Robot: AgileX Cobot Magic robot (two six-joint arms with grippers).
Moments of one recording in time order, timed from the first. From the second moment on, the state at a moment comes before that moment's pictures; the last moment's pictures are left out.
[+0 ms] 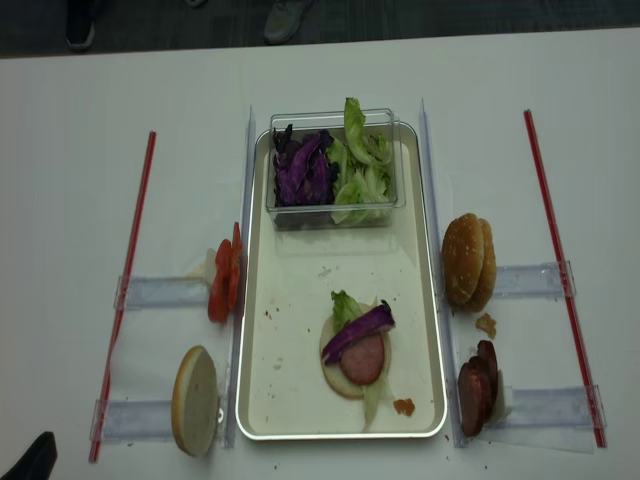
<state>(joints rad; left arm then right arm) -0.04 -0.02 -0.48 -0.03 1.18 0.00 0.00 -0.02 -0.47 0.13 1.14 -0.08</state>
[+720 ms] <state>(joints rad) -0.04 -0.02 -0.48 -0.03 1.18 0.00 0.00 -0.02 -0.47 0.13 1.14 -0.08</state>
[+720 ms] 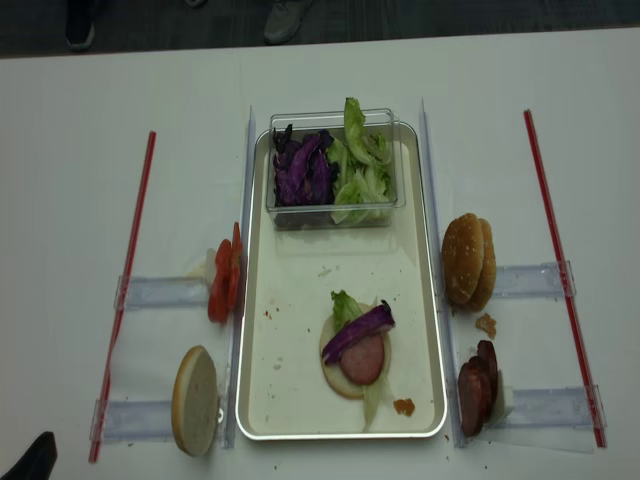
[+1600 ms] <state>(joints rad) -0.04 -0.02 -0.48 -0.03 1.18 0.00 0.00 -0.02 -0.47 0.13 1.14 -0.08</state>
